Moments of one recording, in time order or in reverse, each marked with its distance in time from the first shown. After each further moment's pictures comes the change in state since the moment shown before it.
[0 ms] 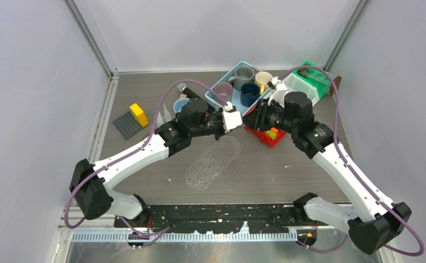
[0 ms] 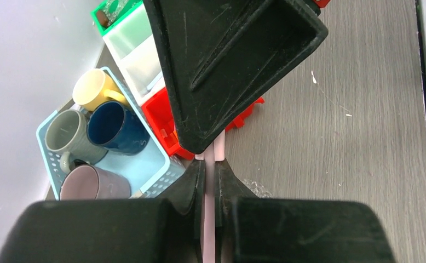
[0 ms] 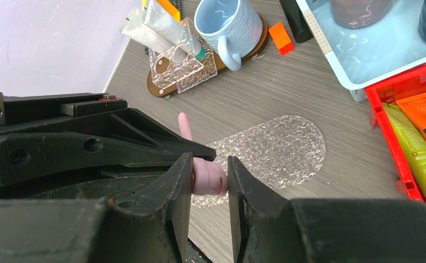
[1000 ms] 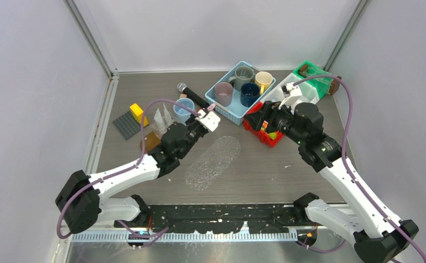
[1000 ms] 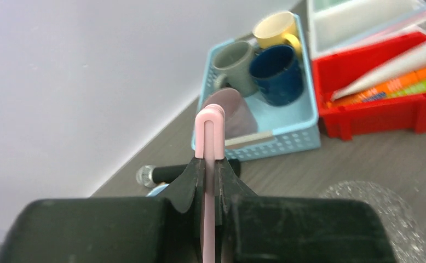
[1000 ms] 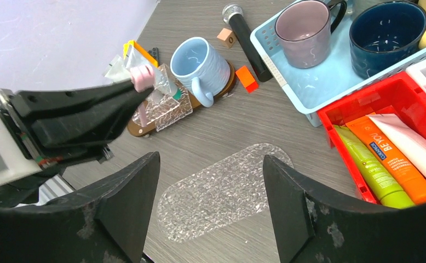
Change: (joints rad) left arm 0.003 -0.173 -0.428 0.535 -0.646 0.021; right arm 0.003 -0.149 -0.115 0.119 0.180 0.008
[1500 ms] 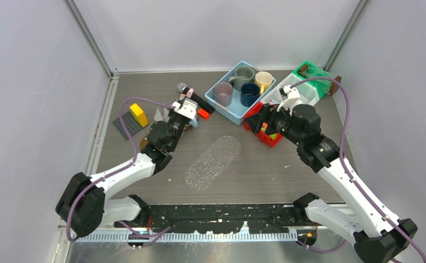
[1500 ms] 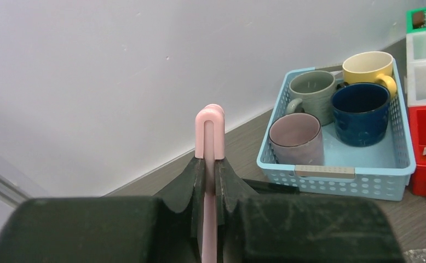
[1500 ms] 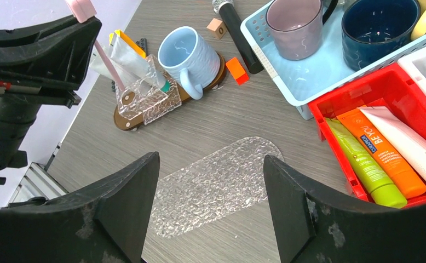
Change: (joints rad) left arm 0.182 -0.005 -0.098 0.329 -0.032 -0.037; right arm 0.000 0.000 -0.037 0.000 0.013 -0.032
